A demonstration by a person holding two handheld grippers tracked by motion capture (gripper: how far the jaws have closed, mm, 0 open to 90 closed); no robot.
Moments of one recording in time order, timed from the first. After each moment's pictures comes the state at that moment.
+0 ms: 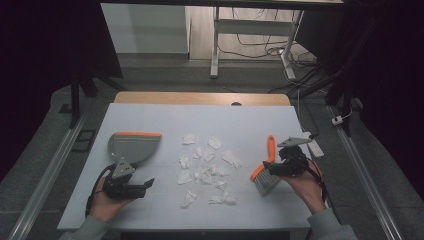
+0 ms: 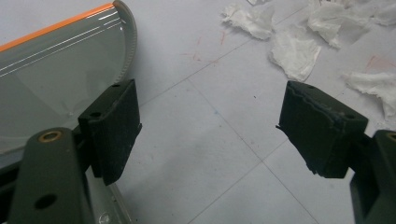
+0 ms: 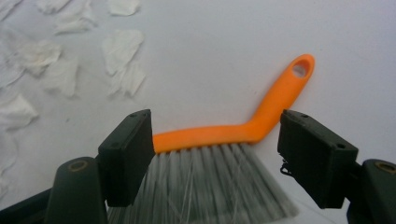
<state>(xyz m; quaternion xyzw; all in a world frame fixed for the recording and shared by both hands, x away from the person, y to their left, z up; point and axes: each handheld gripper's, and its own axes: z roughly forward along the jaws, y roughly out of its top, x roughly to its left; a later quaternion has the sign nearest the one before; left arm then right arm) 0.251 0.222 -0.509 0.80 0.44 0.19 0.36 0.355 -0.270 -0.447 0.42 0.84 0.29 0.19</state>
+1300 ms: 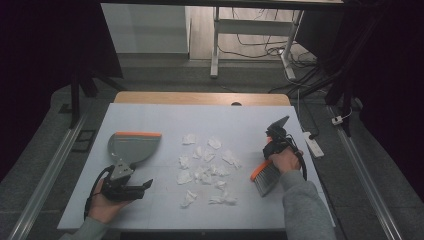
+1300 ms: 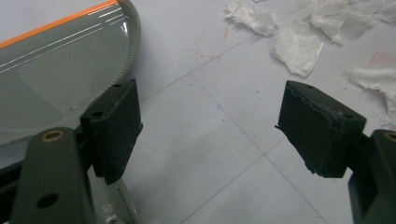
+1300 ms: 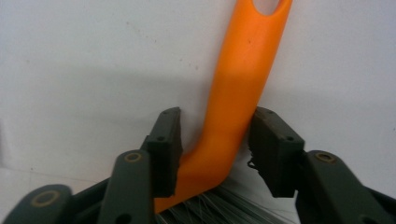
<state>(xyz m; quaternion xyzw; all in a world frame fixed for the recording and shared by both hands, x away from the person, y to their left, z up) 0.247 0.225 -0.510 0.80 0.44 0.19 0.36 0.453 -0.249 -0.488 0.61 0.78 0.06 0.09</state>
